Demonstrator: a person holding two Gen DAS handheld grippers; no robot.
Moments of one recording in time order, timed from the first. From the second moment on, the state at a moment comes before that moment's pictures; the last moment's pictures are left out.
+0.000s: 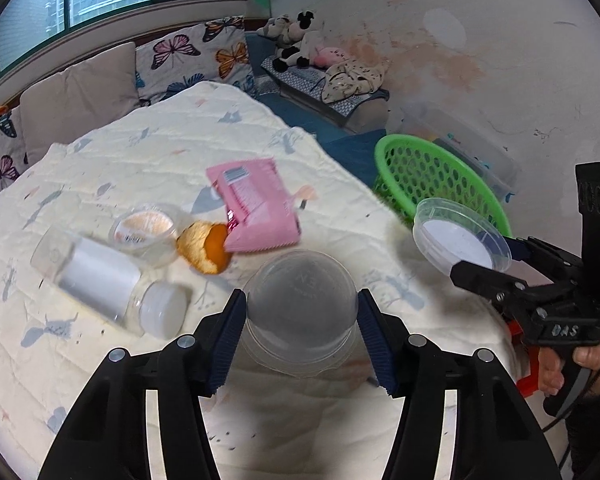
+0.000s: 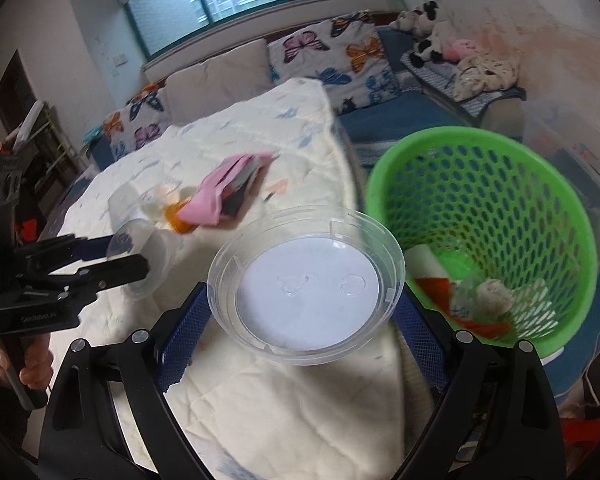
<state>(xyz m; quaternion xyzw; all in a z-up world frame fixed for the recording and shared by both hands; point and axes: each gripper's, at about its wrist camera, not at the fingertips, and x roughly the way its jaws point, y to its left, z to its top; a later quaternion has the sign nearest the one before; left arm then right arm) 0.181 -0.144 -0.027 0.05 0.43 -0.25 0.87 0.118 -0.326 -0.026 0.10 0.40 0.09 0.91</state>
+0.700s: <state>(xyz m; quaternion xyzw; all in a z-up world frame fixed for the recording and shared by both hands) 0.205 -0.214 0.007 0.09 0.41 -0.29 0.86 0.137 -0.429 -0.055 0.14 0.42 -0.03 0.90</state>
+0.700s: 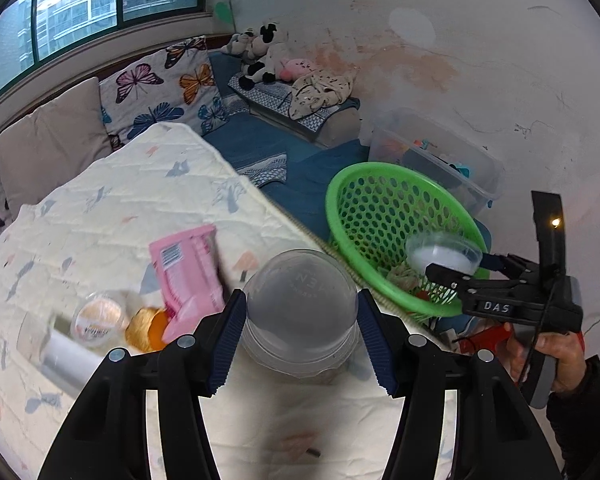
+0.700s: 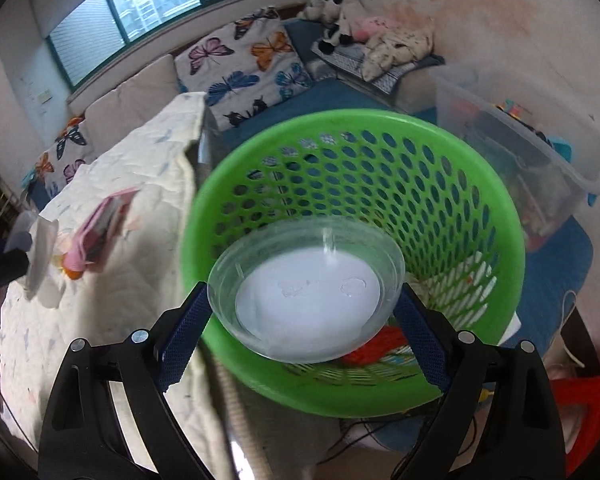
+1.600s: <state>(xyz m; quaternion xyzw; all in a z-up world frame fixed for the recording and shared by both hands) 0.225 -0.344 -0.031 0.14 0.45 -0.33 0.82 0.071 -0.462 -0.047 0.16 0.39 -0.05 0.90</state>
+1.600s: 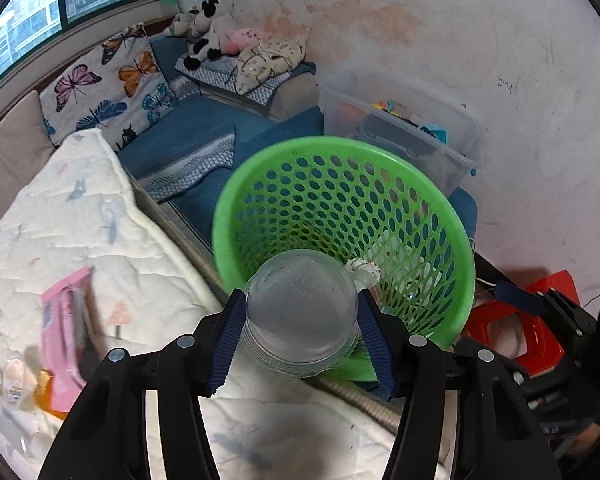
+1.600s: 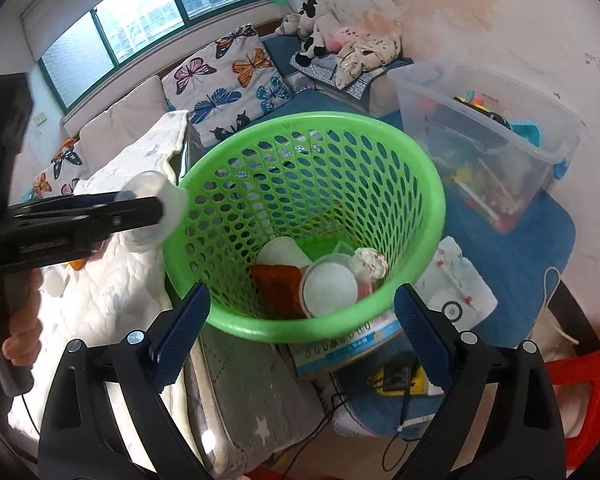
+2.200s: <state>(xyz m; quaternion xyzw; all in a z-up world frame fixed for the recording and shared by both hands) 0.220 -0.340 -0.036 0.13 0.45 -0.32 0.82 0.060 -0.454 -0.047 0.17 0.39 -0.03 0.90</state>
